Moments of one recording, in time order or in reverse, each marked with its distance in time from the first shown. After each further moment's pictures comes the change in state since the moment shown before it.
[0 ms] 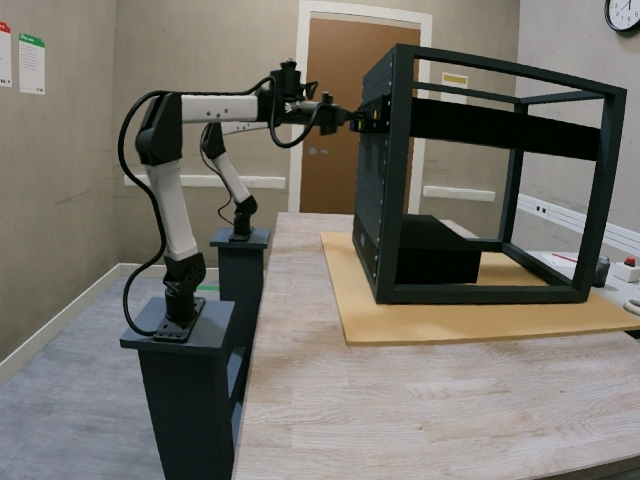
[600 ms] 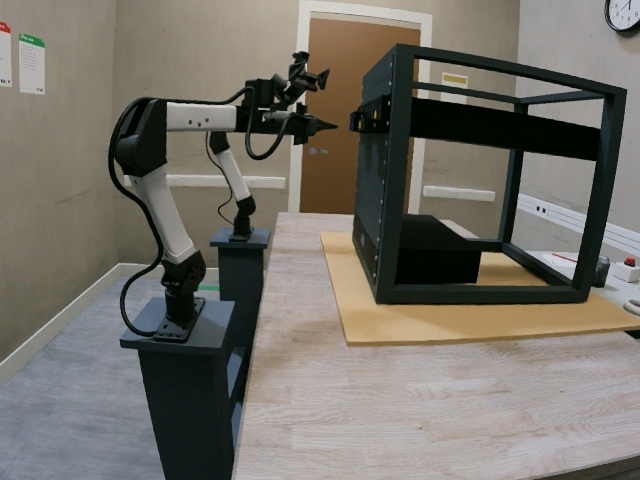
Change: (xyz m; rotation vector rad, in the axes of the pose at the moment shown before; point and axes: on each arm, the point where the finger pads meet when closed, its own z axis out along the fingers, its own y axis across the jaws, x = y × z) left arm -0.020 0.005 0.066 0.057 -0.118 -0.140; right arm -0.001 -0.027 -0.056 0.007 0.003 -0.015
